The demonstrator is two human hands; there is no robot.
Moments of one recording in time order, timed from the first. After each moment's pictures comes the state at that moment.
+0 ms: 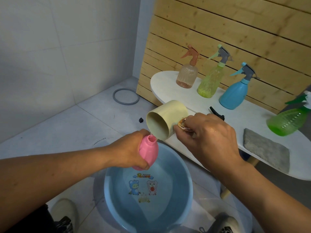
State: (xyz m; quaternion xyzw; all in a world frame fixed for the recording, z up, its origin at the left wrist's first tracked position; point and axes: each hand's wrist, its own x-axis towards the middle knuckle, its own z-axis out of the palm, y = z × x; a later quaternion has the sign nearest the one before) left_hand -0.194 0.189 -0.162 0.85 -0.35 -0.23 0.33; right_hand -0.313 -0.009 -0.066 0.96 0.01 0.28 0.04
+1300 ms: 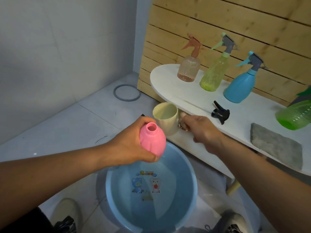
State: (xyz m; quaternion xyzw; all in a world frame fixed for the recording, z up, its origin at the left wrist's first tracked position) left_hand -0.198 0.184 -0.152 0.77 -0.31 -0.22 0.52; right_hand -0.248 -0.058 -0.115 0.83 -0.23 0.02 -0.50
